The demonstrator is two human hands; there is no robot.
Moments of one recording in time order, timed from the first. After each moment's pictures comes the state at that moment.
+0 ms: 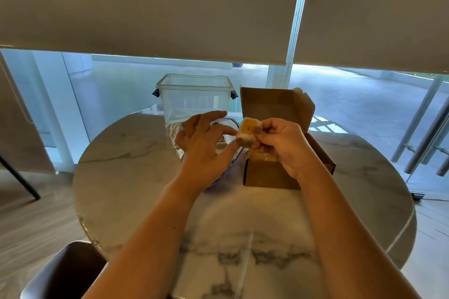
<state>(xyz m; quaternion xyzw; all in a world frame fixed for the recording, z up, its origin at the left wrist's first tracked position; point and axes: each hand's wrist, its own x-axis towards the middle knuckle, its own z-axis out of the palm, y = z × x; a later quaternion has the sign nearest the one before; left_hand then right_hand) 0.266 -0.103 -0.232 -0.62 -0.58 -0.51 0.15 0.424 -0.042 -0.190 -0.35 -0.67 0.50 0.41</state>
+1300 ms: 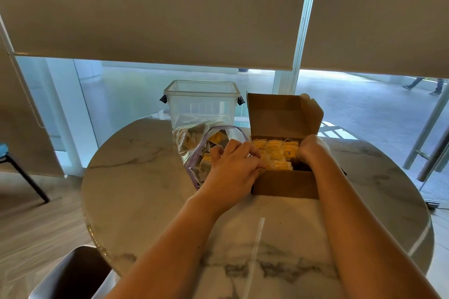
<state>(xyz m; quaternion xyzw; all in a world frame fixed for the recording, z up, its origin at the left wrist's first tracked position) 0.299 -0.115 -0.227 -0.72 -0.65 -0.22 0.11 0.440 0.051 -0.213 -0.67 -0.70 0.15 0.18</state>
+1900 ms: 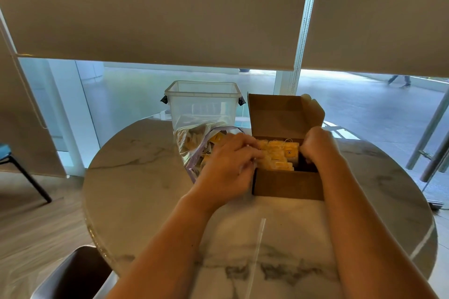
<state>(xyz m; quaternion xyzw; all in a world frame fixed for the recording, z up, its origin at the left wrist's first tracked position) 0.284 -0.113 -0.228 -0.74 -0.52 -0.41 0.15 0.443 0.038 -0.199 -0.64 -0.73 0.06 0.23</state>
